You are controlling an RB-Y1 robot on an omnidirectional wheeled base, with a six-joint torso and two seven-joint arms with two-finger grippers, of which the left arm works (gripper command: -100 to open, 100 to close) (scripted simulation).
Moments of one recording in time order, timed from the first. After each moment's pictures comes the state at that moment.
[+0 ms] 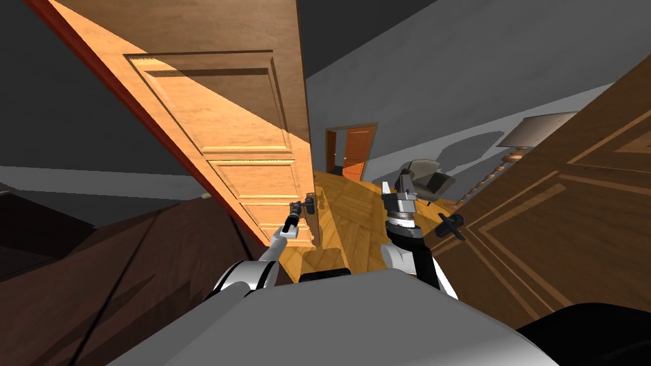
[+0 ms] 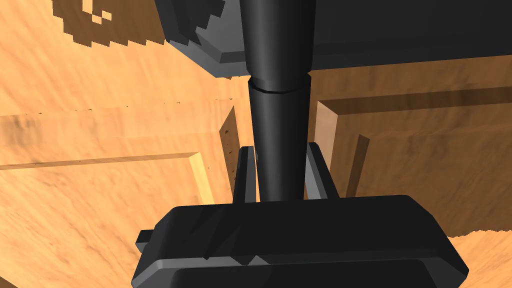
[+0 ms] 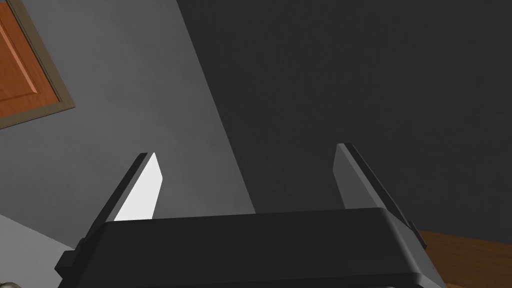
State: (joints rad) arm -0.53 0.11 0.06 -0.56 0.00 -0.49 0.11
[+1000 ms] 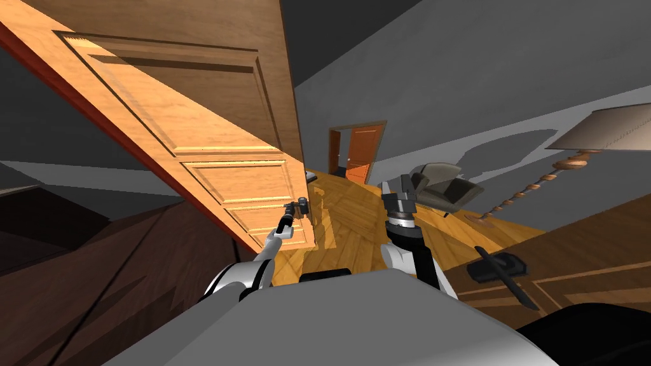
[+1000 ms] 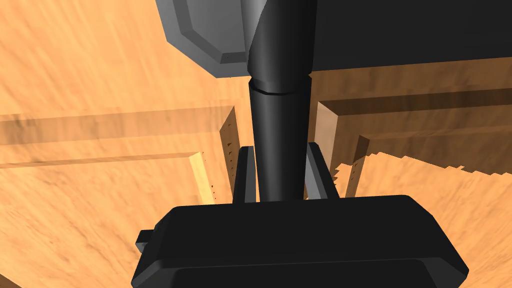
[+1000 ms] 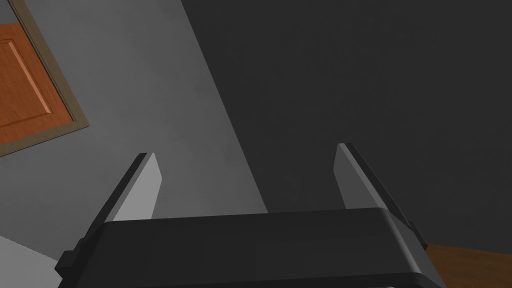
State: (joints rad) arm -0.53 0.15 0.14 -0.54 0.03 -0.50 0.07
